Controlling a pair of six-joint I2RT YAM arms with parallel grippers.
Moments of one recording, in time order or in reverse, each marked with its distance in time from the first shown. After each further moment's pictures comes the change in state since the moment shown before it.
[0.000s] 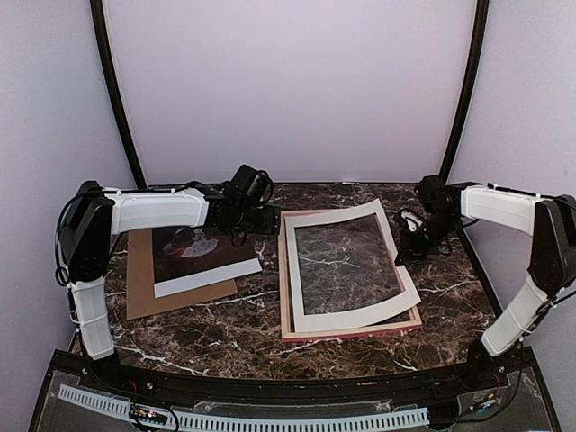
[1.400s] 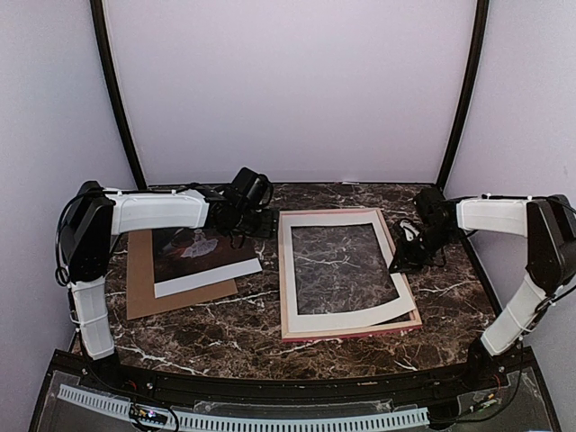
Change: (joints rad) left arm 0.000 0.000 -0.014 -0.023 -0.009 0.010; right arm 0.004 0.020 -0.130 0.182 -0.040 0.101
